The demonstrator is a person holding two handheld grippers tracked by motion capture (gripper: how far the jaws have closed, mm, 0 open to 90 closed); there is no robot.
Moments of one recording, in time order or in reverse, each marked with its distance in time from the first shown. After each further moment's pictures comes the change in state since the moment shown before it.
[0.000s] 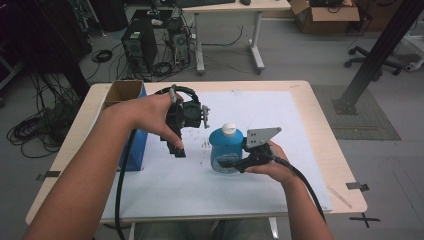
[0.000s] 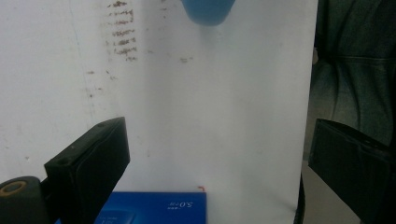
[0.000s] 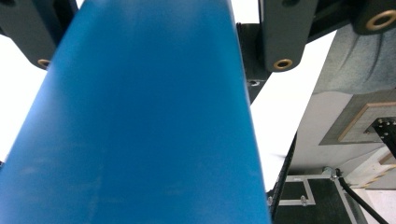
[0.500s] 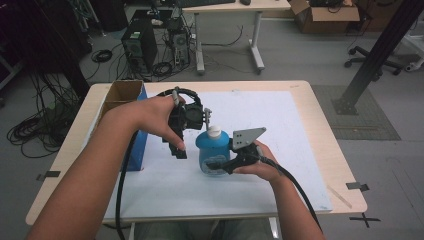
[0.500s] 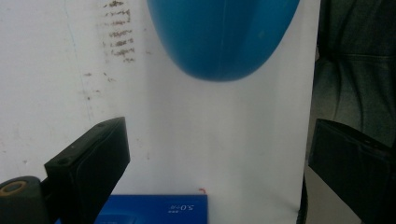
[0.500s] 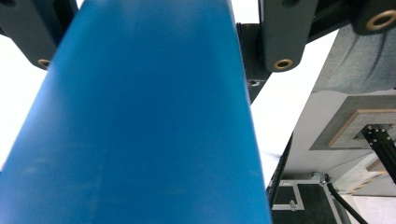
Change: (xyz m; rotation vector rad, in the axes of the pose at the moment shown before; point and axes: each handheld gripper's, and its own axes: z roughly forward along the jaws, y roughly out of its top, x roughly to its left) left arm -0.001 0.004 0.006 0.014 0.000 0.013; right arm 0.002 0.005 0.032 0.016 0.049 -0.020
